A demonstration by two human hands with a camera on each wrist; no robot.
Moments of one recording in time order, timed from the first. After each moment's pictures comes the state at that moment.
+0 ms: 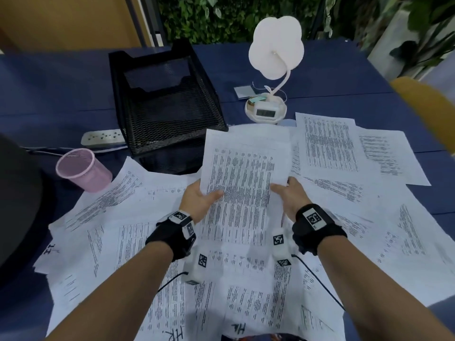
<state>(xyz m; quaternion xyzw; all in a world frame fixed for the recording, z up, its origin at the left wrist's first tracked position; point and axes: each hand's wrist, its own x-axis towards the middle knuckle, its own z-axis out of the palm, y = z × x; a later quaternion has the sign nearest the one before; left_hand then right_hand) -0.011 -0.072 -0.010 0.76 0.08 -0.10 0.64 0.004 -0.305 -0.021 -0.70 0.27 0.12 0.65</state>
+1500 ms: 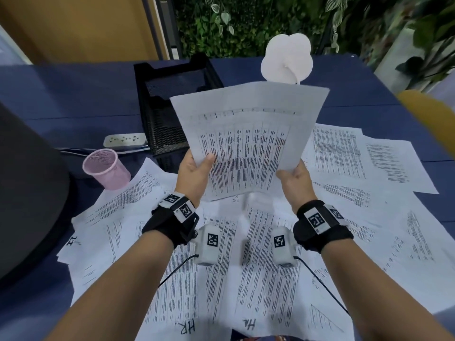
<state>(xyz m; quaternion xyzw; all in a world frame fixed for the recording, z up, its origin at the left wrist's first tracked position) -0.005 -0.054 0.061 0.66 0.04 0.05 0.75 -0.010 -0.265 0.046 -0.74 0.15 -0.01 0.65</state>
